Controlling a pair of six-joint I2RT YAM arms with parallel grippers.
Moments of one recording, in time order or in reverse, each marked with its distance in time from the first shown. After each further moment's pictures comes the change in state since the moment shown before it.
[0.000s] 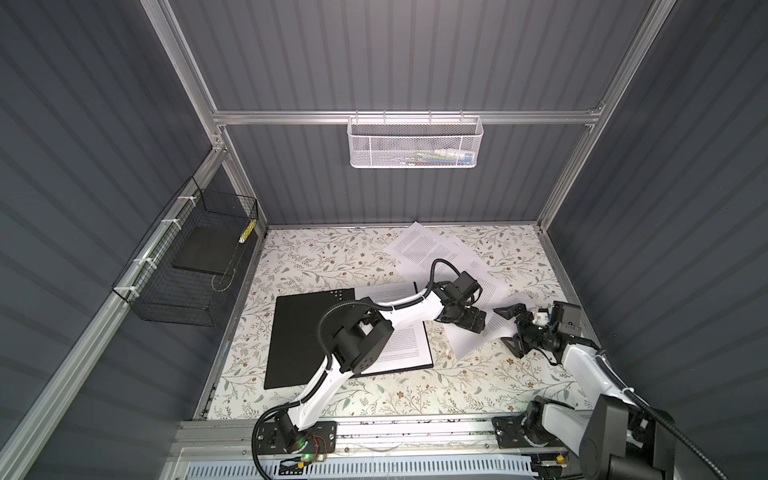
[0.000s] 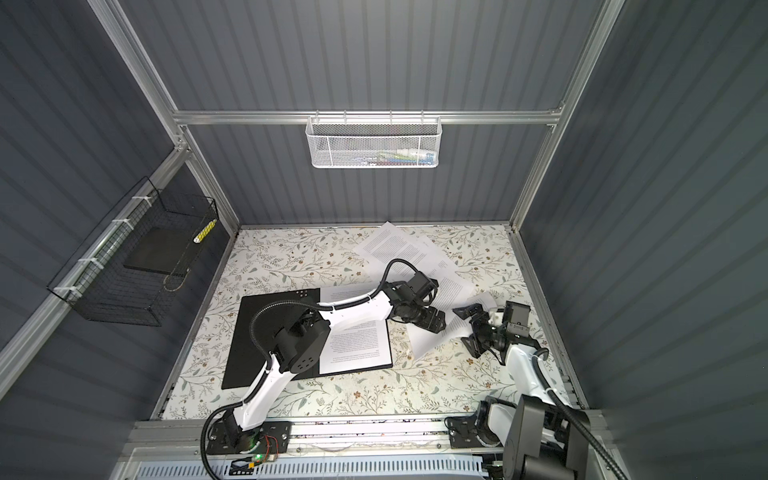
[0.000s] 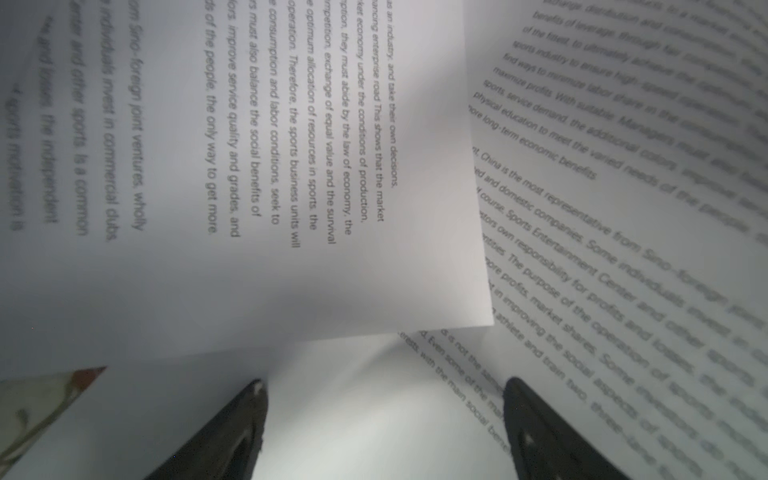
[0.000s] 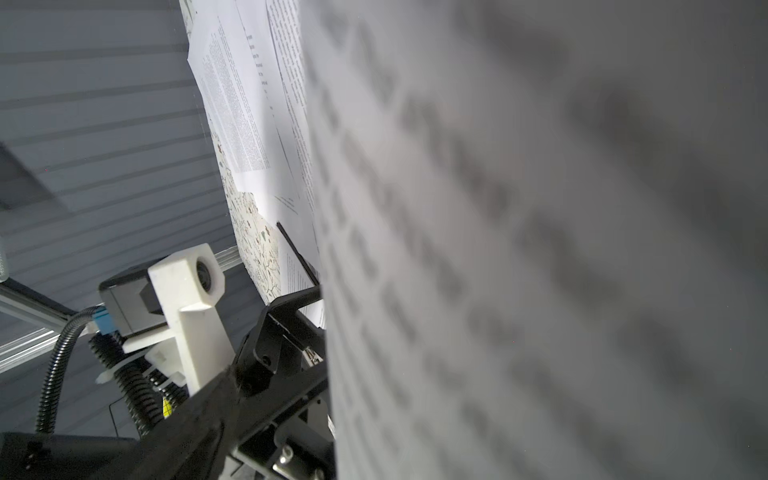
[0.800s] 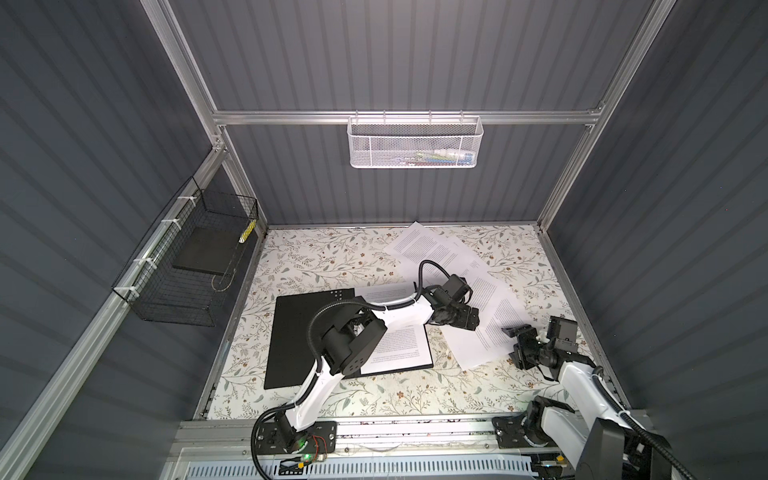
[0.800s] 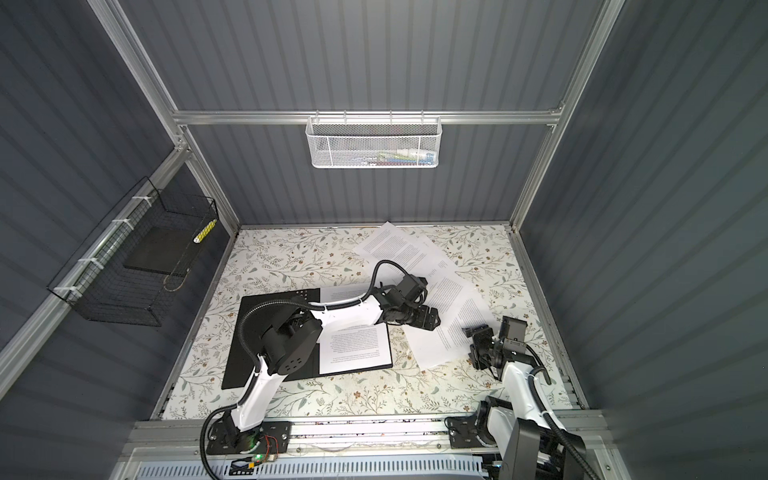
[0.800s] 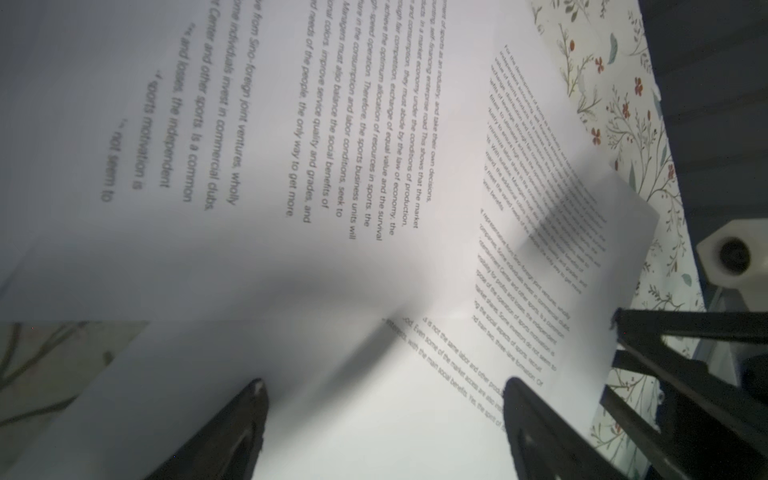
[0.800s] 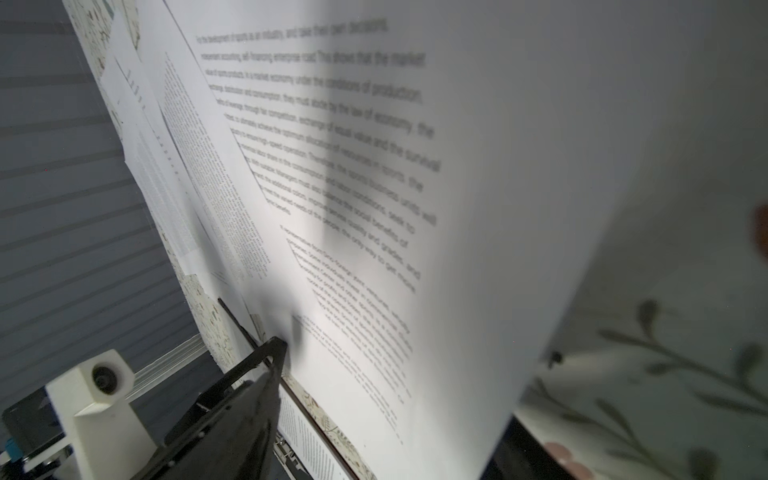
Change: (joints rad) left arm 0.019 -0.112 -0.232 0.209 -0.032 -0.135; right arm 0.000 -0.109 -0.142 0.010 0.236 0.122
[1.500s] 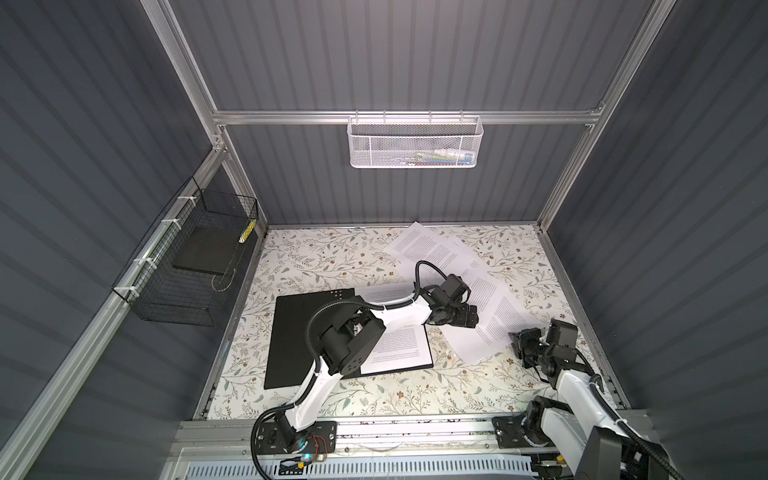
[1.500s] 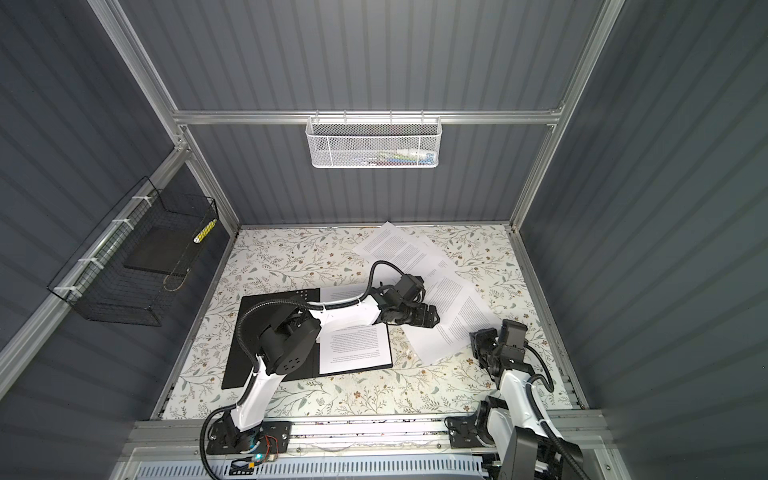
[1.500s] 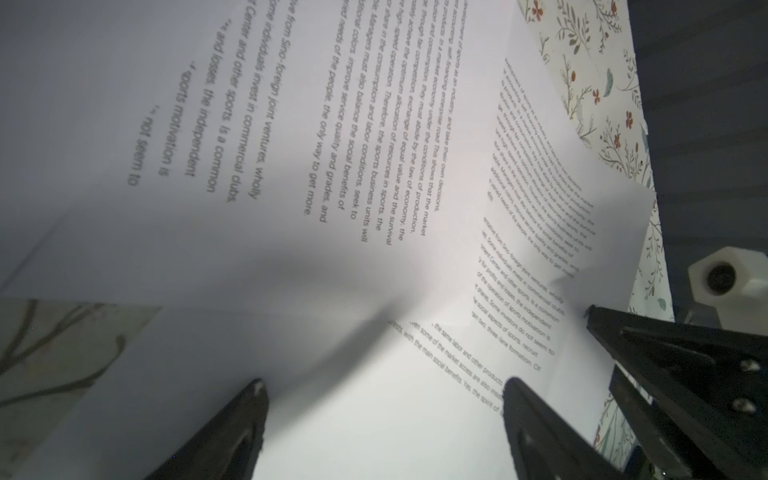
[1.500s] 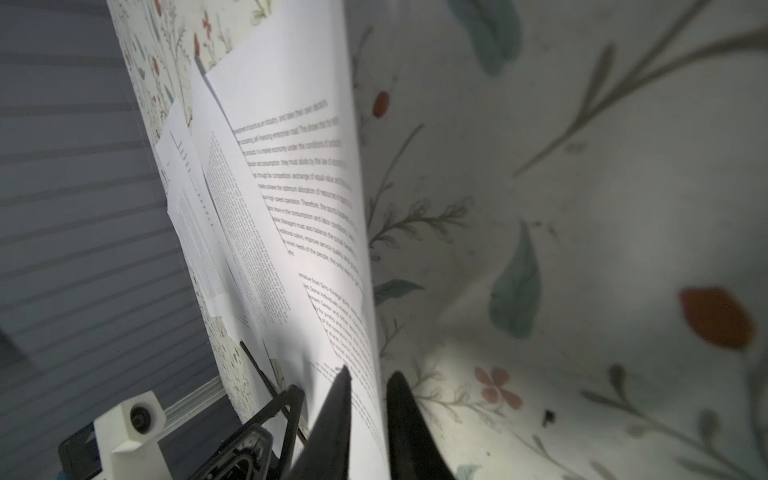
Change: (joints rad) left arm 0.002 -0.003 0.001 0.009 0.009 -0.066; right arm 0.001 -0.061 -0.063 0.152 0.087 0.074
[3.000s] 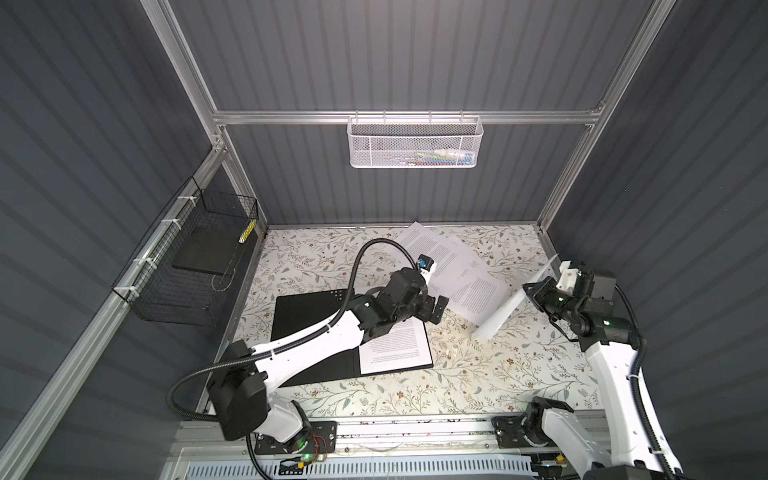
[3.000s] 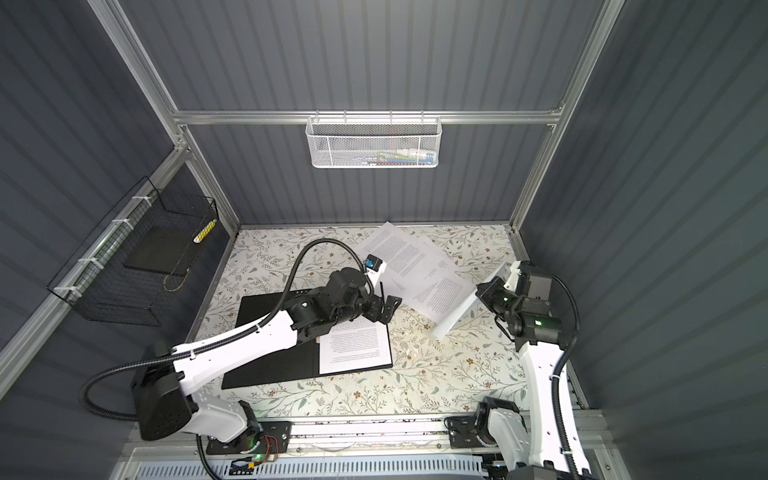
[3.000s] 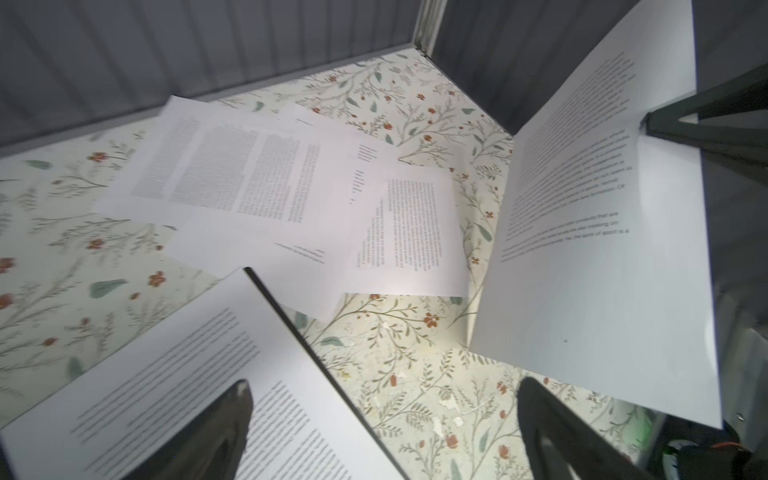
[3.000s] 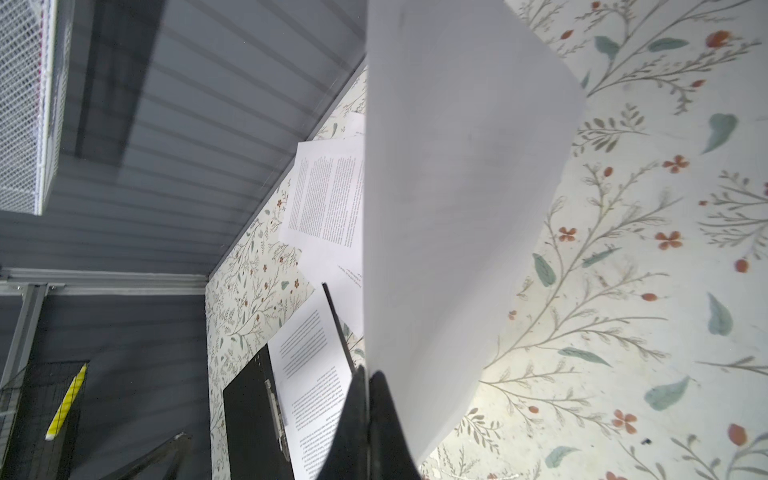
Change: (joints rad) left arm 0.008 -0.822 -0.499 0.039 -0.388 0.418; right arm 0.124 0.039 0.719 -0.512 -0.010 -0.480
